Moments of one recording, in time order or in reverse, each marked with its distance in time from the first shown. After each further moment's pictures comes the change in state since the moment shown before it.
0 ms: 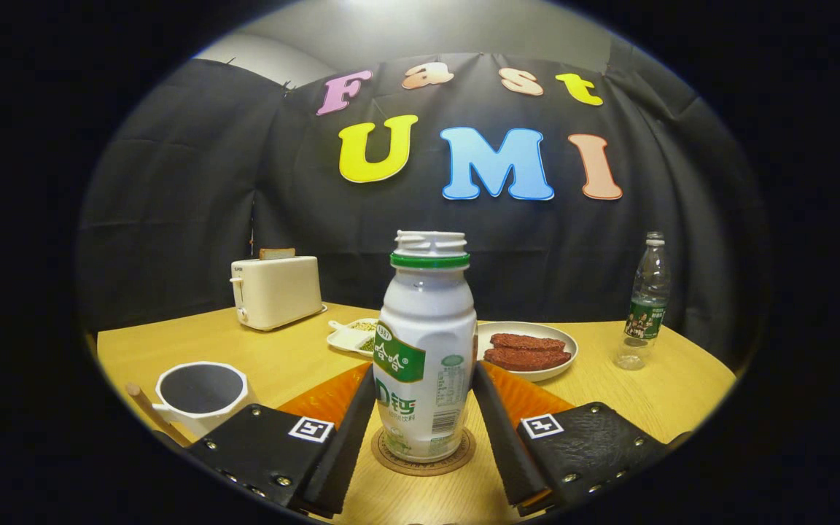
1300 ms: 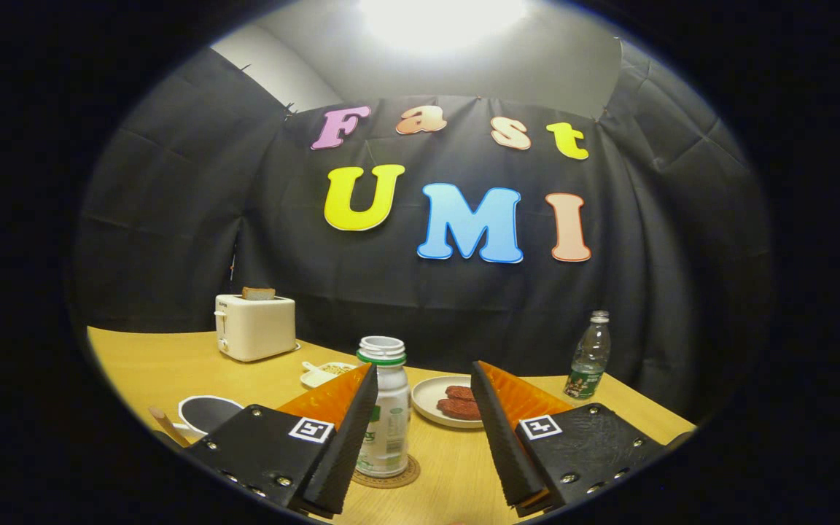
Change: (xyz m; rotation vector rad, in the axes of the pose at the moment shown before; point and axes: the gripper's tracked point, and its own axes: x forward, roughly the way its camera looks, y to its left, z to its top) arm -0.053 -0.043 0.077 -0.079 -0.179 -0.139
